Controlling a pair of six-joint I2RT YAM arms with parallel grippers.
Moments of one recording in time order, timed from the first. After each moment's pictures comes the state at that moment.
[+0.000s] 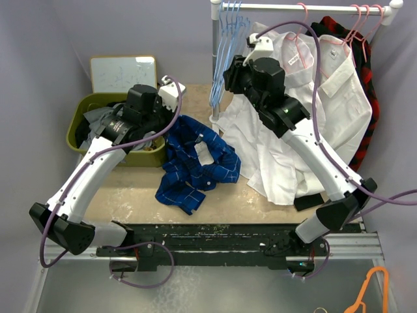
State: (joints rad) left arm -0.48 1.33 1.49 -0.74 0.03 0.14; right arm 0.62 1.55 1.79 -0.36 0.30 0.29
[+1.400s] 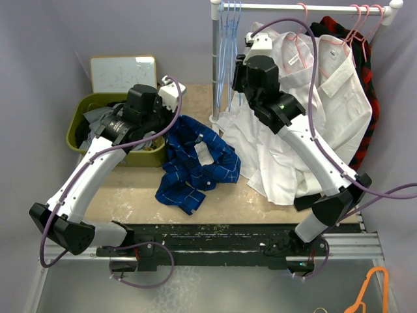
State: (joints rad) left arm -0.48 1.33 1.49 -0.74 0.03 0.14; right arm 0.62 1.62 1.85 -0.43 0.49 0.19
